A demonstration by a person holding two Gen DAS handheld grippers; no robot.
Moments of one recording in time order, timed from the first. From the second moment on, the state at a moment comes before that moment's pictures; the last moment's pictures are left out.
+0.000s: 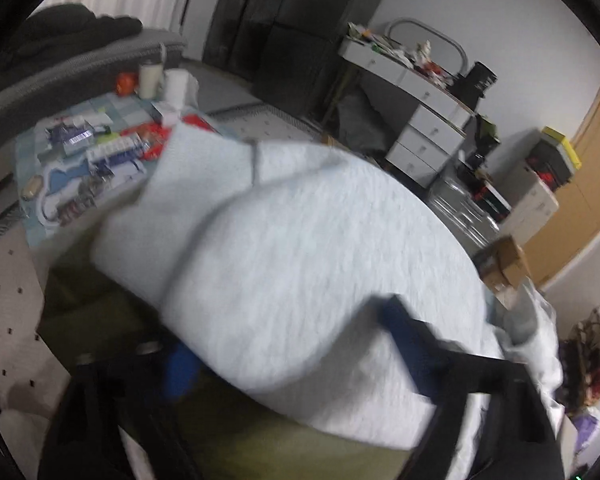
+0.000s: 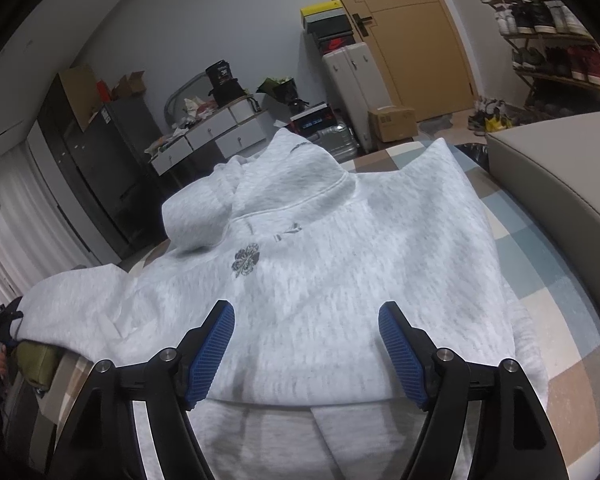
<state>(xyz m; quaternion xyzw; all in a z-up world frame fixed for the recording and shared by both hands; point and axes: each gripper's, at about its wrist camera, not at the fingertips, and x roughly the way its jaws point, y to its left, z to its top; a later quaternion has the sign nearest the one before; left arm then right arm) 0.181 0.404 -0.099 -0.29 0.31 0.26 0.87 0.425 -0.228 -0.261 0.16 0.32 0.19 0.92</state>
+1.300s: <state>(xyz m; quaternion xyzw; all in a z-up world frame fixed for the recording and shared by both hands) 0.367 -0.128 -0.142 0.06 0.39 -0.23 0.89 0.437 -0.319 -0.290 0.42 0.31 0.21 0.83</state>
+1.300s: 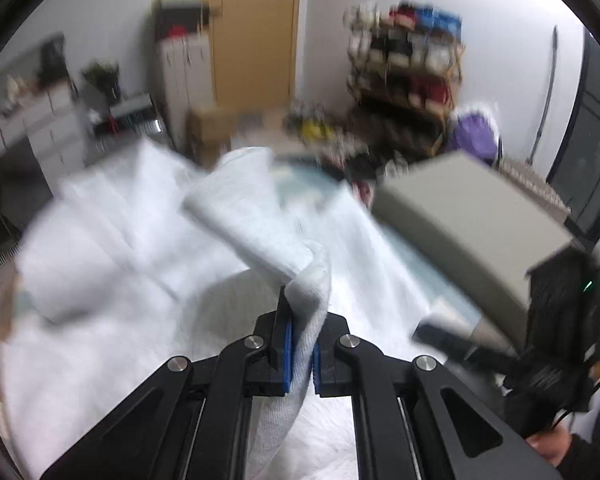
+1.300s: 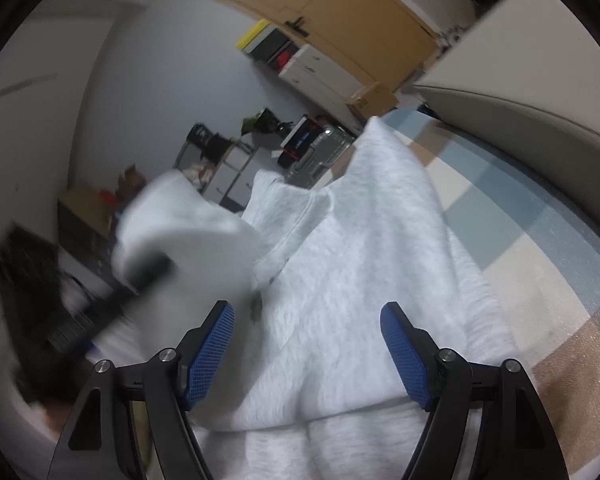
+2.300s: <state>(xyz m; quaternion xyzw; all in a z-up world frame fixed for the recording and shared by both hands) 0.265 0.105 -0.116 -0.14 0.41 -0.11 0.89 0.470 -0.219 -0.205 0.02 0.39 0.09 0.91</state>
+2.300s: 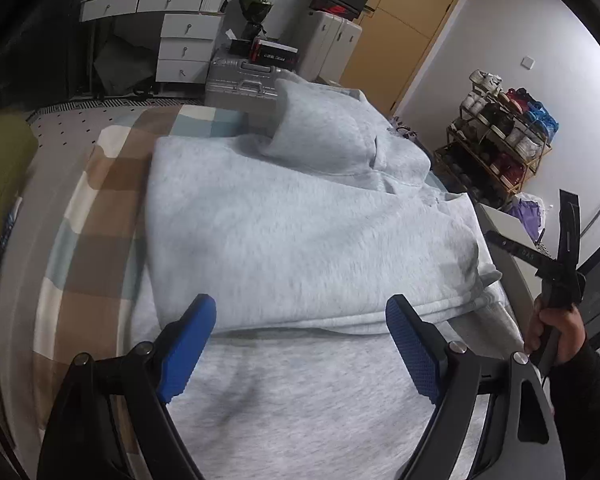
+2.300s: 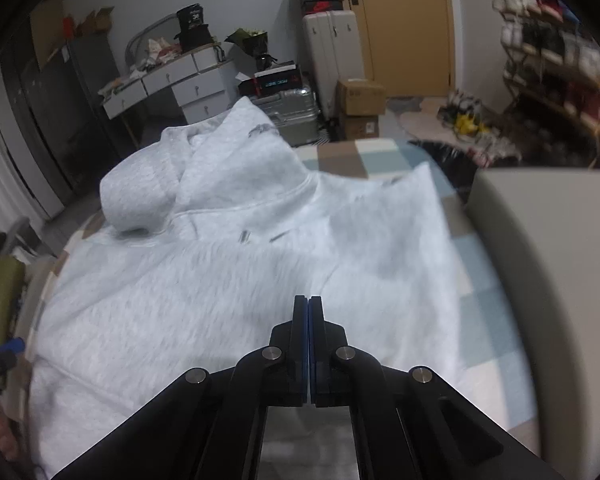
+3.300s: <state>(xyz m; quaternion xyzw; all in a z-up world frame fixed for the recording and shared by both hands) 0.344 0.053 -0.159 0.01 0.45 -0.11 0.89 0.500 -0.119 -0.222 -0.10 0.43 0.17 0.88</state>
